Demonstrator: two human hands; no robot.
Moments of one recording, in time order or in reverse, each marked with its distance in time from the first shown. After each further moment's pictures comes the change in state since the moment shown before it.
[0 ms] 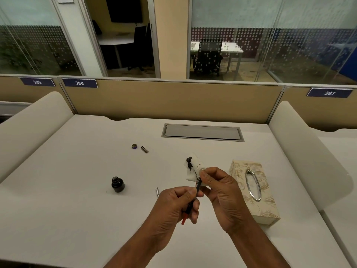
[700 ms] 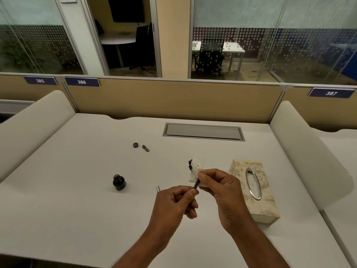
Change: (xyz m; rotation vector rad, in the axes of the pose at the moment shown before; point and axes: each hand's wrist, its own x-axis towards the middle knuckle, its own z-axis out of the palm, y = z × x) left_hand -0.001 -0.017 0.002 0.179 0.211 0.172; right_hand -0.004 0.004 0.000 -0.261 0.129 -0.035
